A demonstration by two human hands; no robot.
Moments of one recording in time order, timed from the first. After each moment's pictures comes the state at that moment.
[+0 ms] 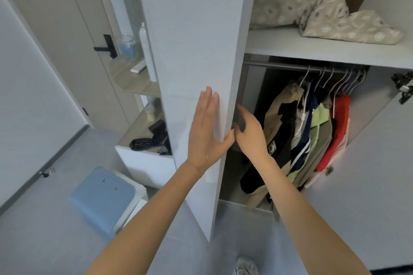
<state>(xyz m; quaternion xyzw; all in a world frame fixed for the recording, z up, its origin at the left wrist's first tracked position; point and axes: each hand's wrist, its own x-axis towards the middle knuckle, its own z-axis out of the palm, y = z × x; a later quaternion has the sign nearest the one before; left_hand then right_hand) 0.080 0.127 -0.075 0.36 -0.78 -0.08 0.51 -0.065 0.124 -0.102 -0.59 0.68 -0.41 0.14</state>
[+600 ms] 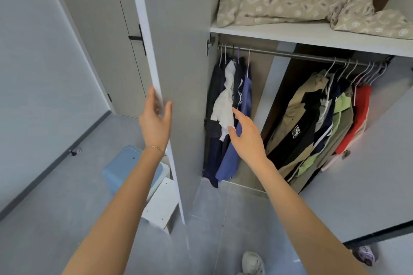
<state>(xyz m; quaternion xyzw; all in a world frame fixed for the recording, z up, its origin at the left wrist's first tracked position) 0.334 0.163 -0.079 0.54 -0.56 -0.16 0.60 0.109 0.225 -0.095 -0.63 0.66 -0.39 0.16</state>
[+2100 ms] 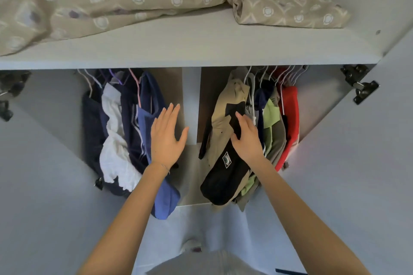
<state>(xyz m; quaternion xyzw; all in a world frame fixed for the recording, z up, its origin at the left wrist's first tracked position) -0.057 -0.075 -0.172 0.41 -0.83 -0.18 0.32 -0.264 0.041 -0.173 -0.46 0.82 -0.32 0.12</state>
